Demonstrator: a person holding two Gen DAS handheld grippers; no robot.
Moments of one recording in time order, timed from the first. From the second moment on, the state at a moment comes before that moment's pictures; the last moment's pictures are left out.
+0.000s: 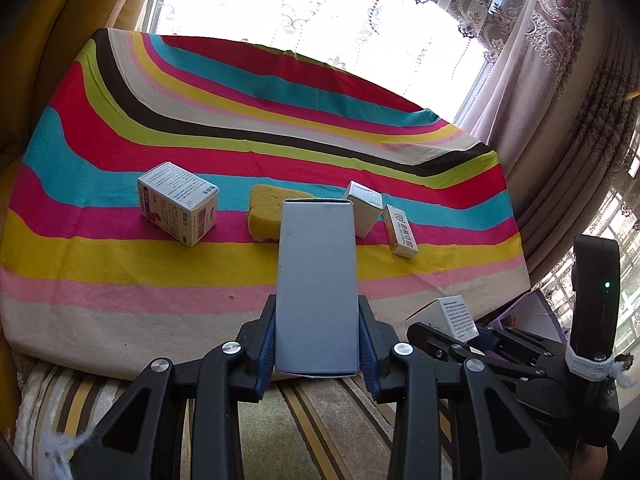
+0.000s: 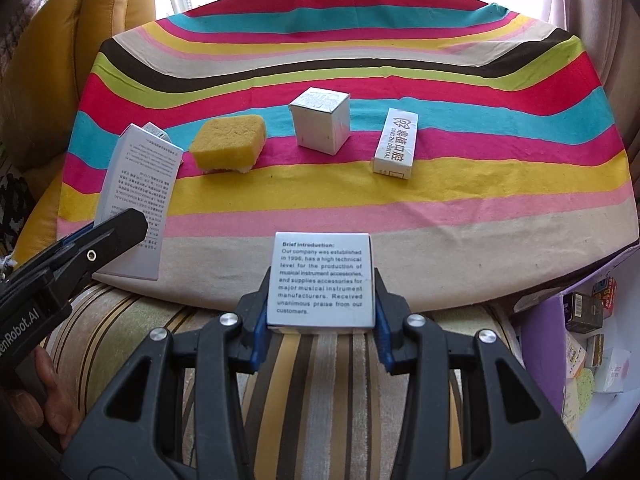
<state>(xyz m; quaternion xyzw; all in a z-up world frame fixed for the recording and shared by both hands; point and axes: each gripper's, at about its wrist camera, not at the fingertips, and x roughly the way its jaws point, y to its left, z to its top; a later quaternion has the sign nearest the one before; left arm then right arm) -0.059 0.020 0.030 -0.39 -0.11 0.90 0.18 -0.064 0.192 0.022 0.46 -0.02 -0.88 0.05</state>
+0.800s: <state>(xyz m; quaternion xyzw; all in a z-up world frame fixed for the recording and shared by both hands) -0.020 0.098 0.040 -0.40 -0.06 0.88 0.27 -0.013 0.256 0.036 0.46 -0.06 -0.89 0.01</state>
